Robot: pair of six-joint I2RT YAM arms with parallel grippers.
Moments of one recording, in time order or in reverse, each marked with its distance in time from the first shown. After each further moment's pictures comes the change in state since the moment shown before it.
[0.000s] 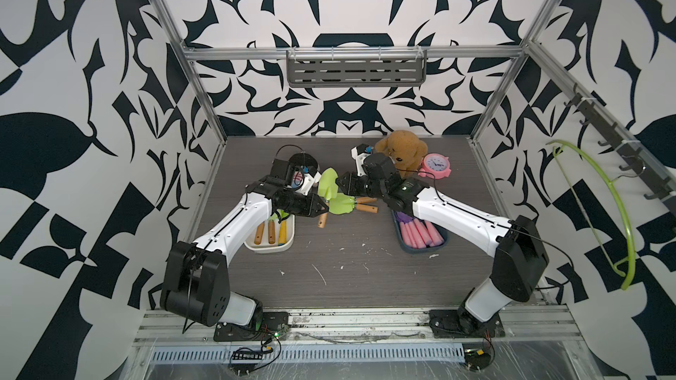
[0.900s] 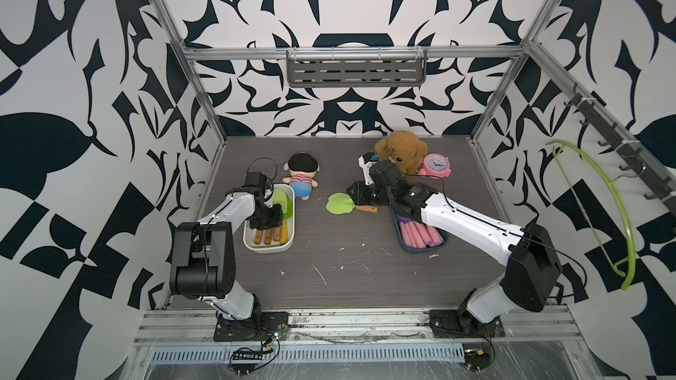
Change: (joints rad) left arm 0.272 0.158 -0.099 -0.060 -0.428 0.001; right arm 0.000 -0.074 -0.088 -0.101 0.051 -0.091
